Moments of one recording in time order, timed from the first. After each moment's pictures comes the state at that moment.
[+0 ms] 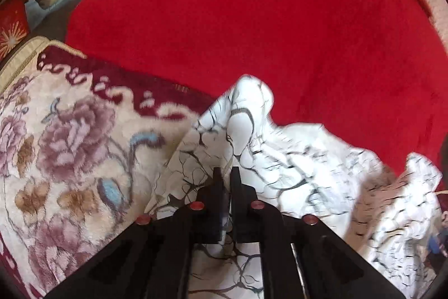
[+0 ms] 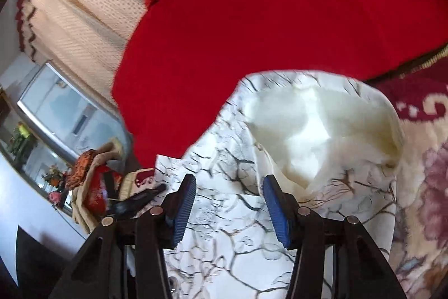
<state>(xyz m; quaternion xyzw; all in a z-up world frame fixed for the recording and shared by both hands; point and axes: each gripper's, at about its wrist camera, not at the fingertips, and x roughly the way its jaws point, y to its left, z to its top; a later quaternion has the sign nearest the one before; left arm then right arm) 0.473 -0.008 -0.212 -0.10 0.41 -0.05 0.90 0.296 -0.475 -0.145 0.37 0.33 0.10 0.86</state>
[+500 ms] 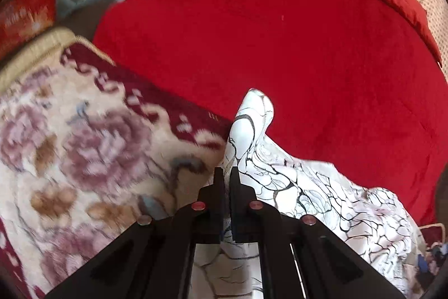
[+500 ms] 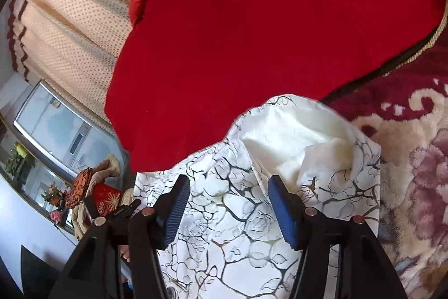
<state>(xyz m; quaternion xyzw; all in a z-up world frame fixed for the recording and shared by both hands) 0.472 0.039 -0.204 -0.16 0.39 -0.02 0.91 0.296 -0.491 -0.143 0.40 0.31 0.08 0.86</state>
